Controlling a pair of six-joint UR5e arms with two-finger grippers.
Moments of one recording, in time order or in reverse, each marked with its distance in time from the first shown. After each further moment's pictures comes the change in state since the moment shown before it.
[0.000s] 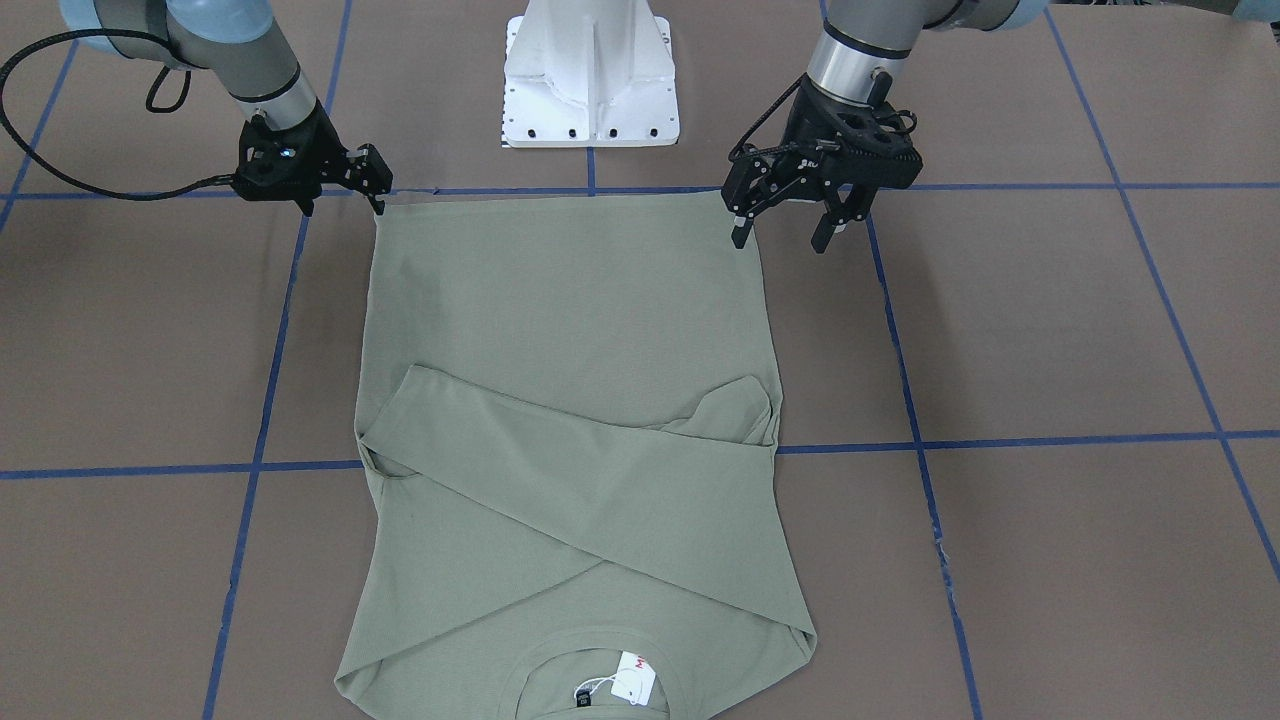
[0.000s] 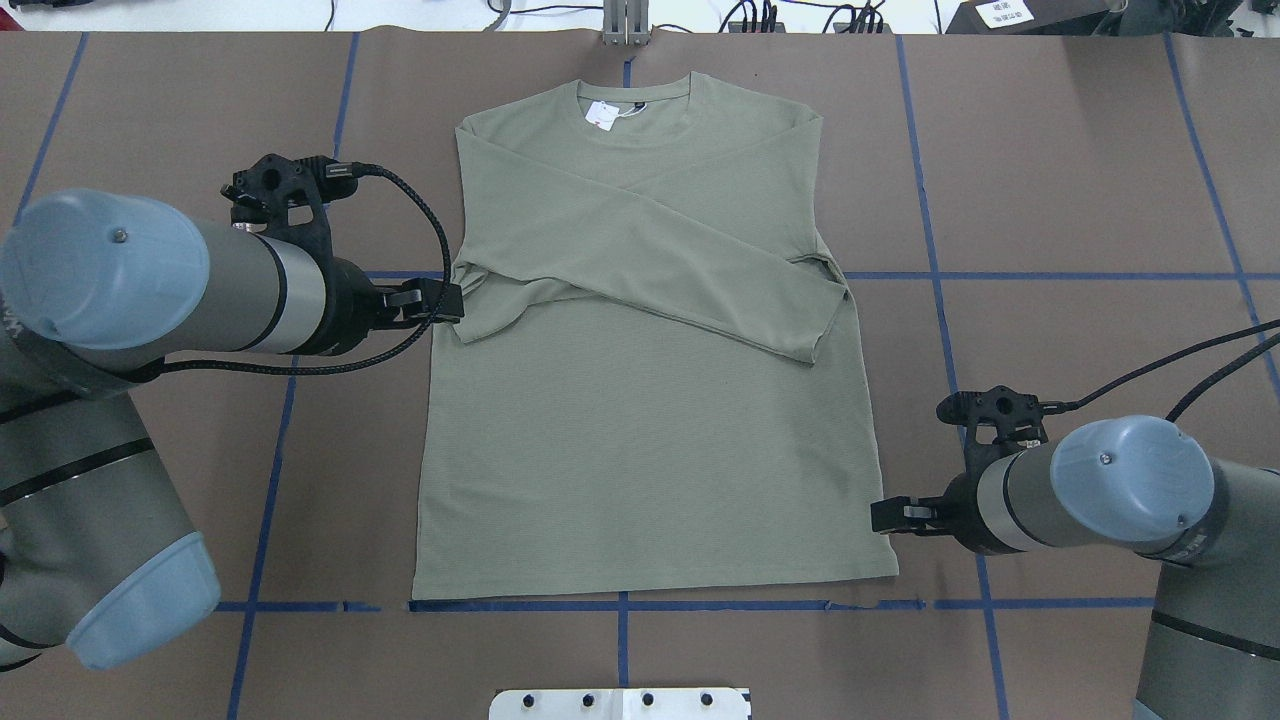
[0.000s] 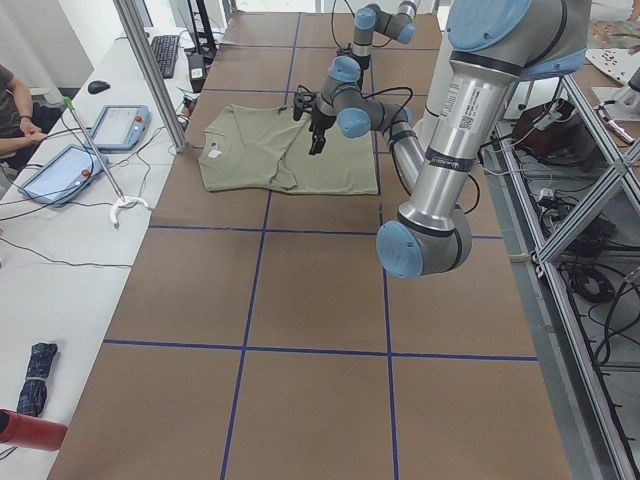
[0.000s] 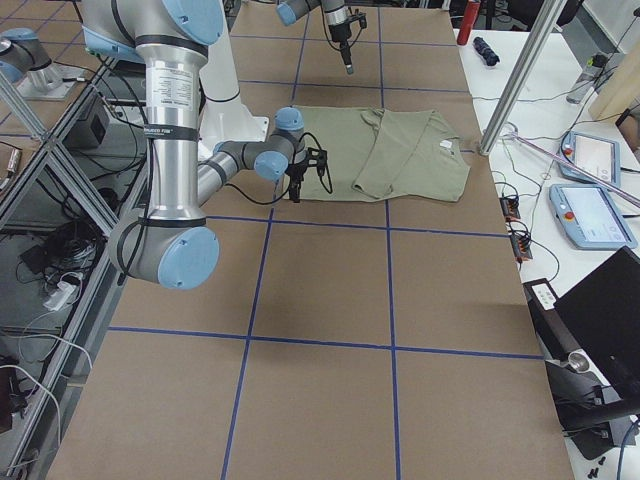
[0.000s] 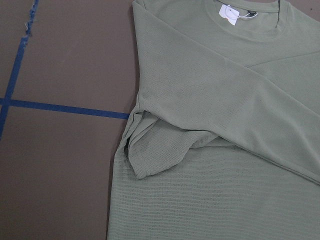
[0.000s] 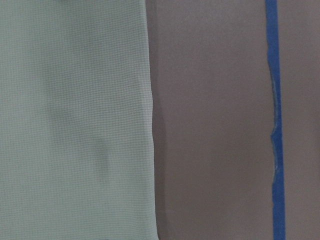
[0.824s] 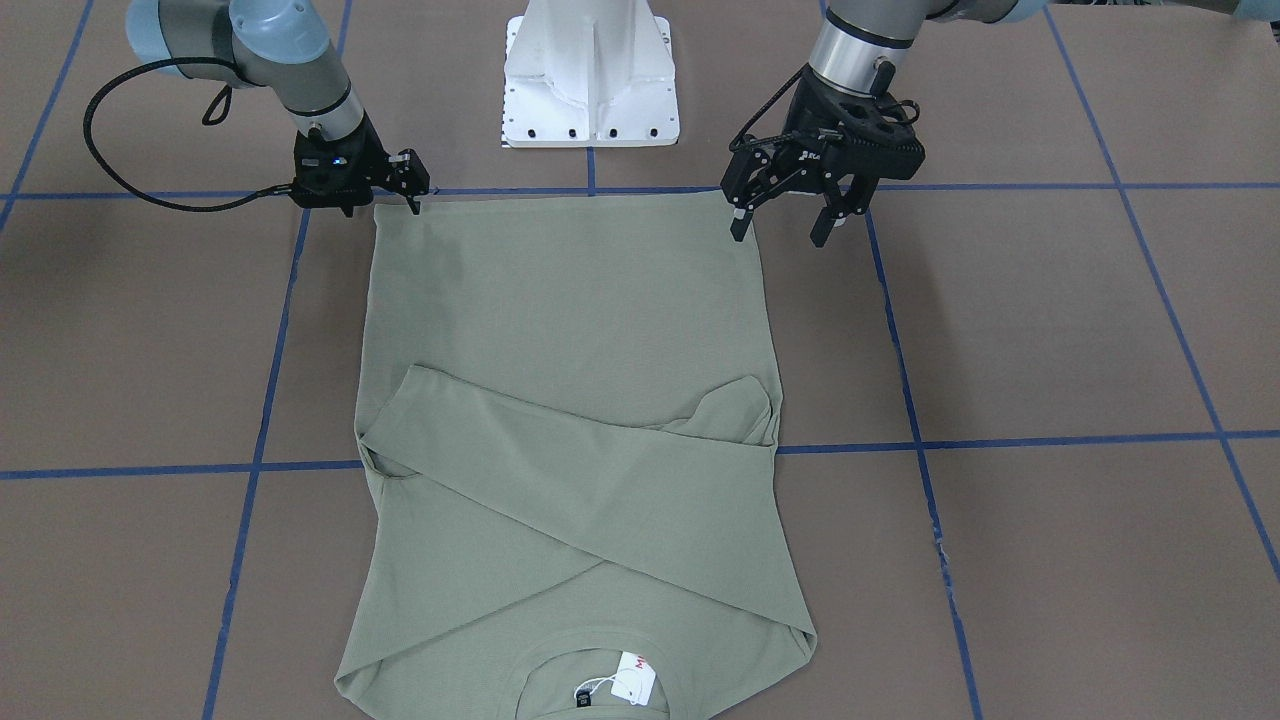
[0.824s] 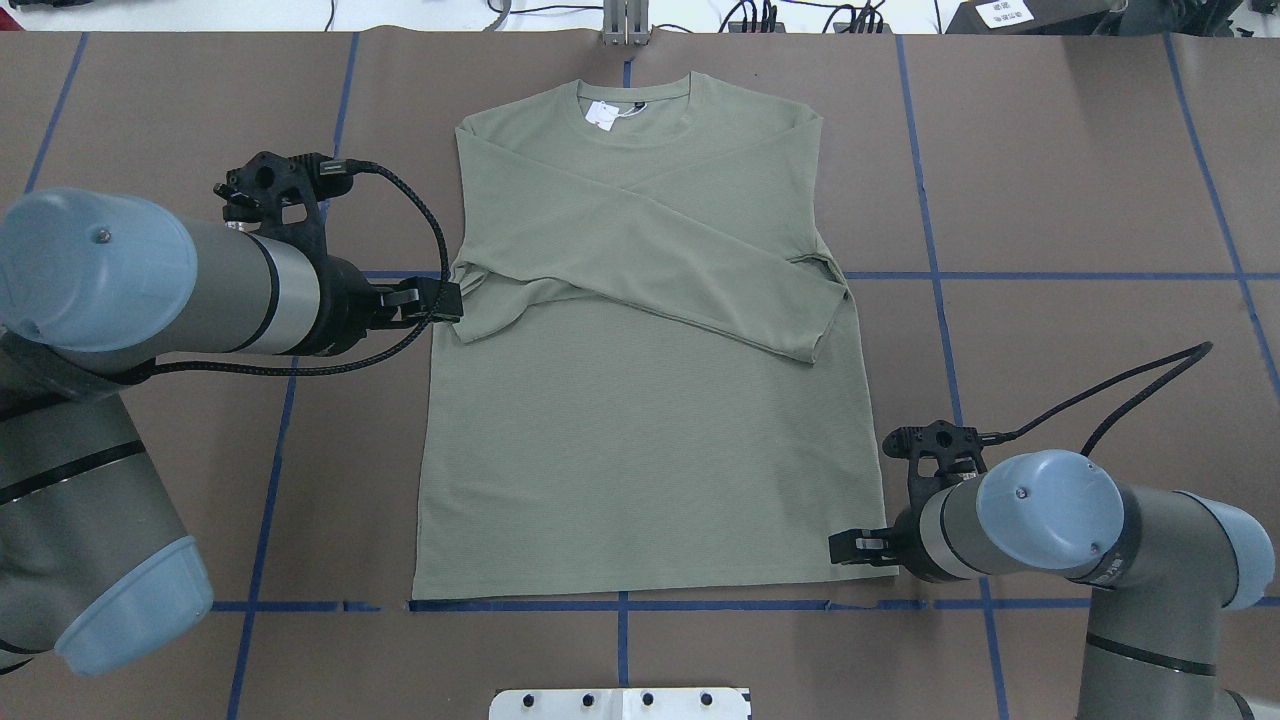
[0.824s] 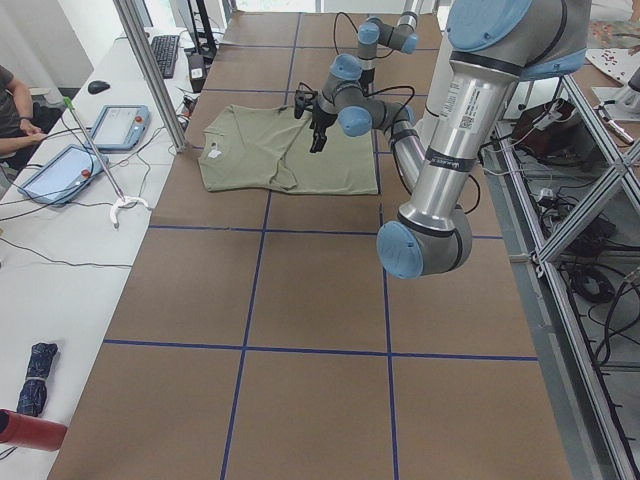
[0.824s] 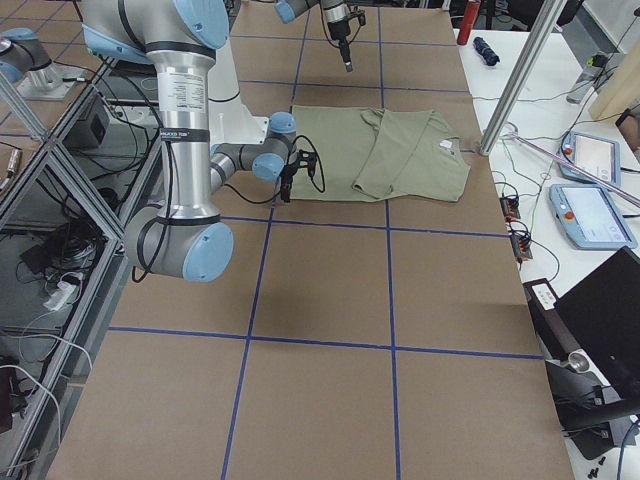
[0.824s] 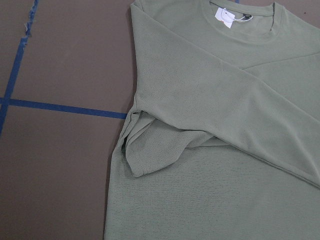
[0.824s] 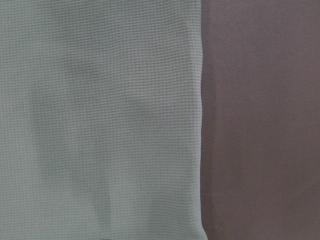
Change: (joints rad) left arm 0.000 0.002 -0.016 0.001 -0.001 -0.004; right arm -0.060 0.071 -0.075 -0.002 -0.007 0.008
